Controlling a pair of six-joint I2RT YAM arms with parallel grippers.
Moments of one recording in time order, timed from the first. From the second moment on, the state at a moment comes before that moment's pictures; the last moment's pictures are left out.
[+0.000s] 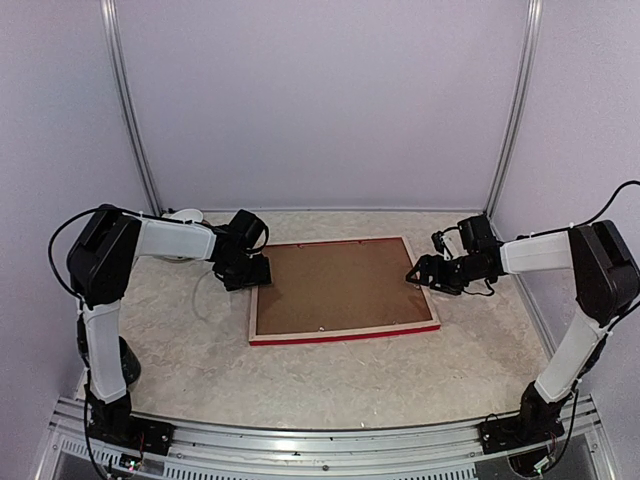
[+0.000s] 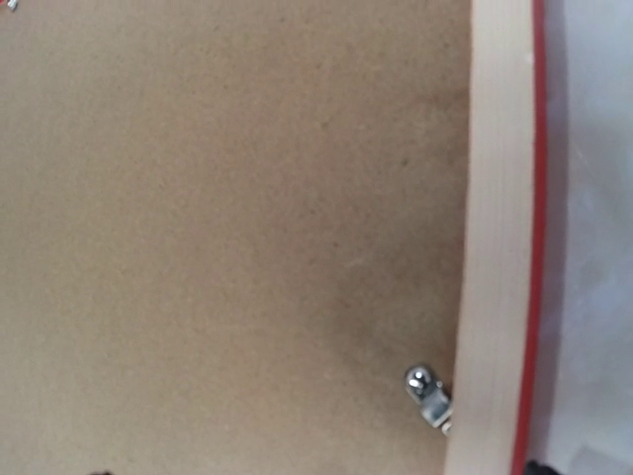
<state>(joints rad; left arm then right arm) -0.53 2.04 1.35 -0.39 -0.15 -0.63 0.25 1.70 0.92 -0.10 -0.44 0.36</state>
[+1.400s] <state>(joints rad) -0.51 2.05 1.35 -0.33 -0.11 -0.64 0.25 1.71 0.92 -0.10 -0.44 0.35</state>
